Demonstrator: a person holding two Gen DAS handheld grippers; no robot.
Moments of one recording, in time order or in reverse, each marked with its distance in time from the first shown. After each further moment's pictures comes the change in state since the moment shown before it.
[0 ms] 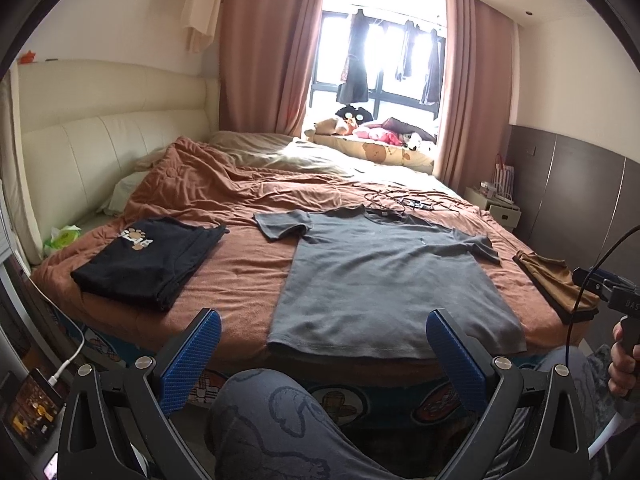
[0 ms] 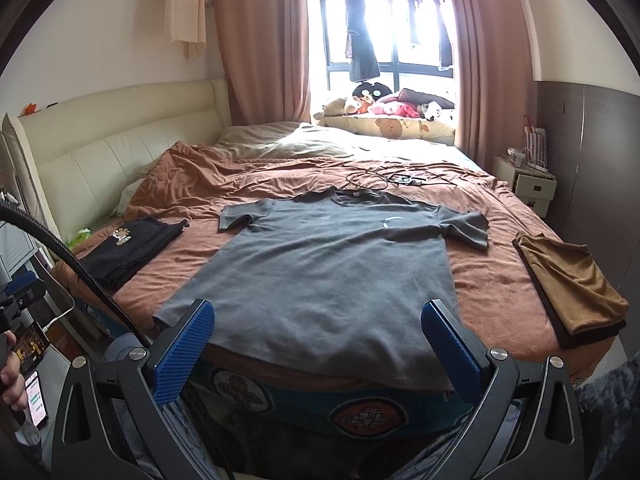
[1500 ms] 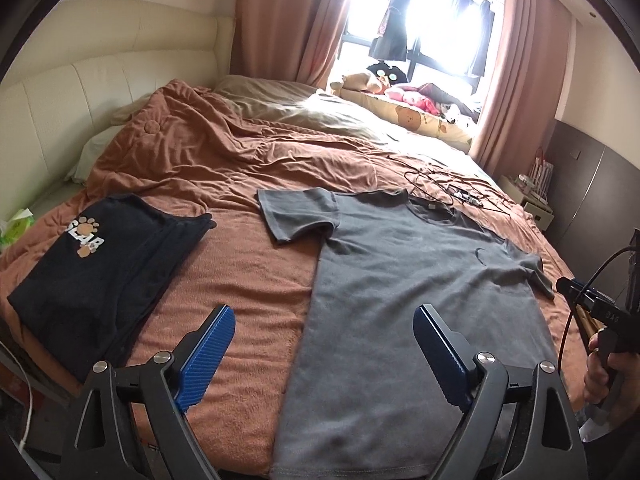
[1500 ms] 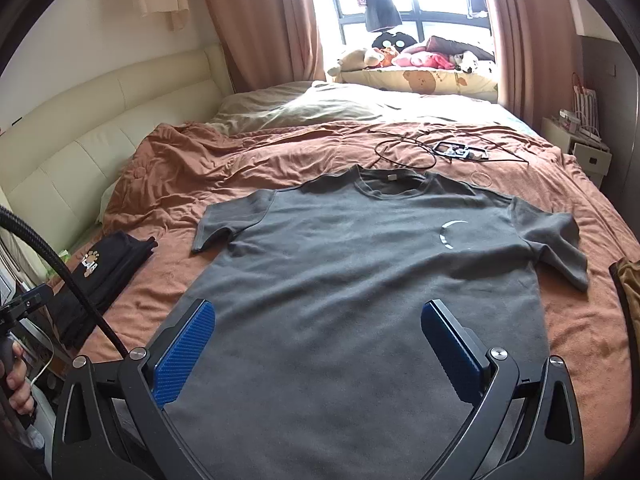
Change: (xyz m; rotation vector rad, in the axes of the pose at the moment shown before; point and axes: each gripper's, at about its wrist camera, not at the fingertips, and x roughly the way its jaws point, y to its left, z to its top) left arm 0.243 0.053 0.093 -0.107 0.191 0.028; right arm 0.273 -0.039 0.101 0.061 0.157 0.122
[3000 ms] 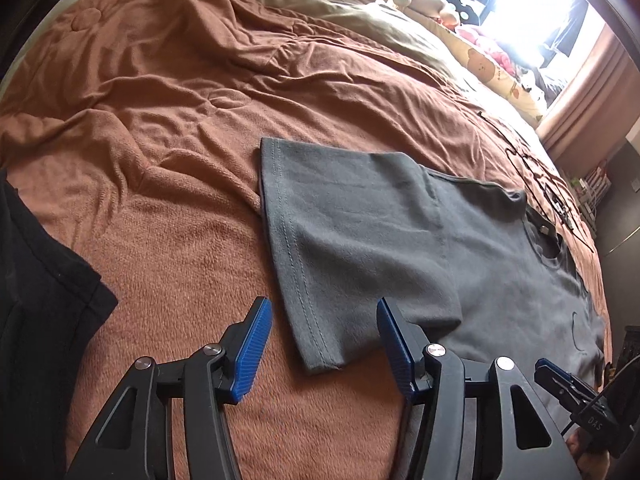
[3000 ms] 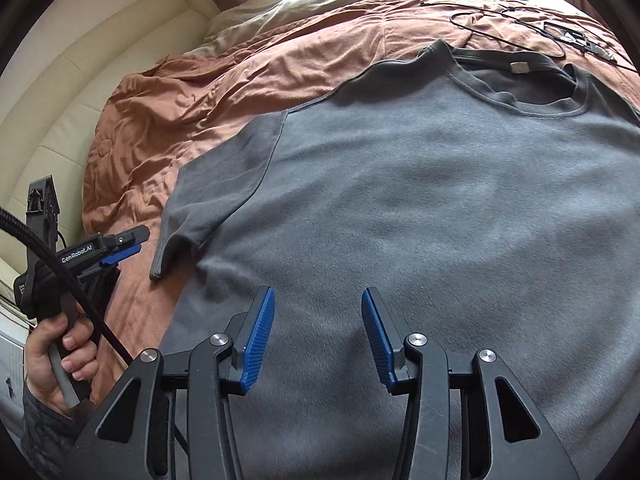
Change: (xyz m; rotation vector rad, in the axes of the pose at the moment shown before) left arm 0.339 0.094 0.109 -0.182 0.326 0.027; right arm 0.334 0.008 0.086 0.159 0.355 0.184
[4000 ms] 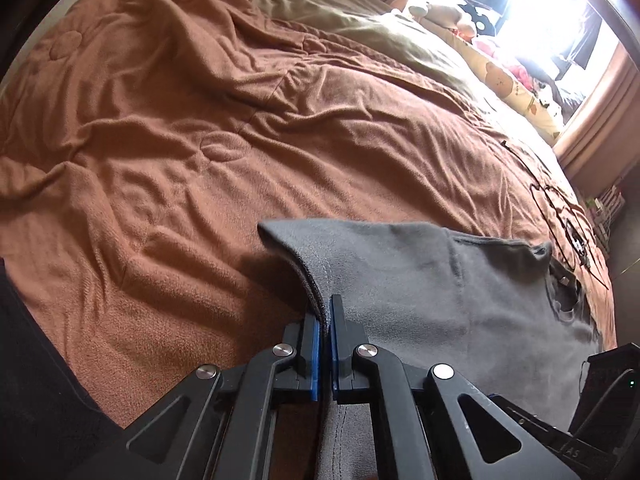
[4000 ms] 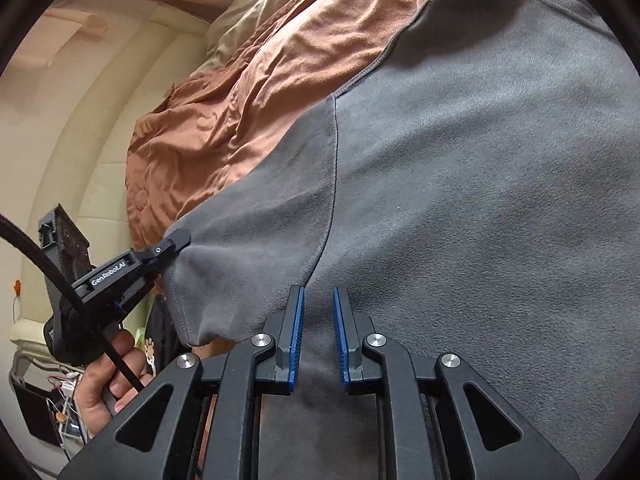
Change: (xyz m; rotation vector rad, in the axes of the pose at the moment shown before) left arm 0.021 -0.006 0.072 -0.010 -0.040 0.031; right arm 0.115 0.003 0.057 0.282 0.083 0.315
